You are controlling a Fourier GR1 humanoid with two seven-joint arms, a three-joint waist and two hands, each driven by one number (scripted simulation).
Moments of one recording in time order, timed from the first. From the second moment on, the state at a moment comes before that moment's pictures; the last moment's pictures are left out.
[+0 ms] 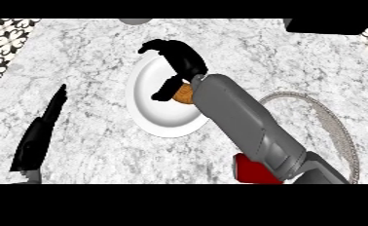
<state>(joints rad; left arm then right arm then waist) 0.03 0.26 0.12 -1.48 -0.24 -0.03 -0.14 -1.06 0.00 0.56 -0.69 0.13 -0.15 0.00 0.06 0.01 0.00</state>
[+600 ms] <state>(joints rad) 0.05 0.26 0.15 -1.47 -0.23 -0.03 -0.15 -1.06 -0.06 0.25 -0.61 -0.10 -0.20 -0.16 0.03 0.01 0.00</state>
